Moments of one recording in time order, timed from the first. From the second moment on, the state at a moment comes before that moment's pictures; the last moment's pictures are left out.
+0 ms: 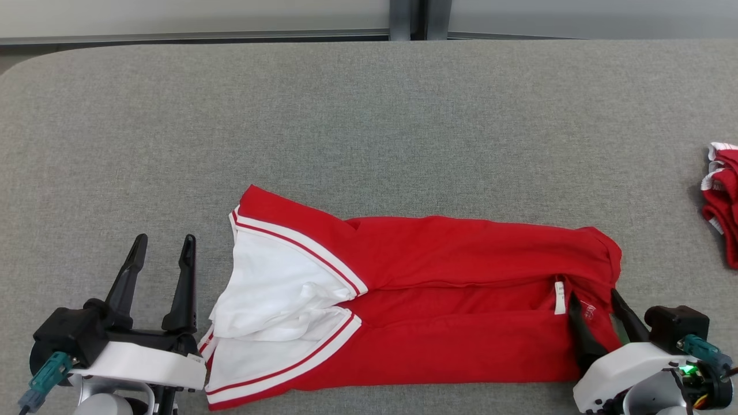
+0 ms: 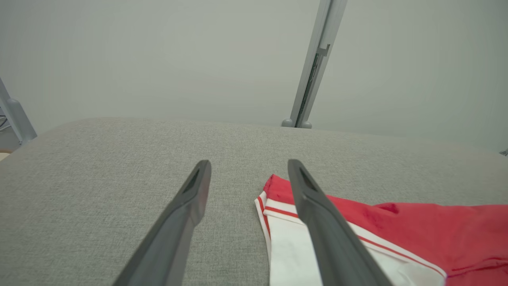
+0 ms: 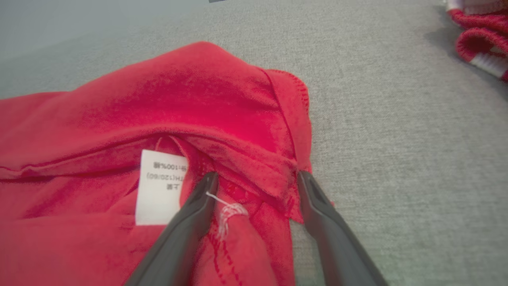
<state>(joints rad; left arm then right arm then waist) -0.07 0.33 -0.23 0.04 -0.54 0.07 -0.26 -0.04 -0.06 0.01 0.24 0.20 0.13 0.08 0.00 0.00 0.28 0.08</state>
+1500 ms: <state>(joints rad) -0.07 0.29 -0.22 0.05 -0.50 0.04 -0.26 -0.14 -0.05 0.35 -0.07 0.38 0.13 0.24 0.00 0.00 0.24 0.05</state>
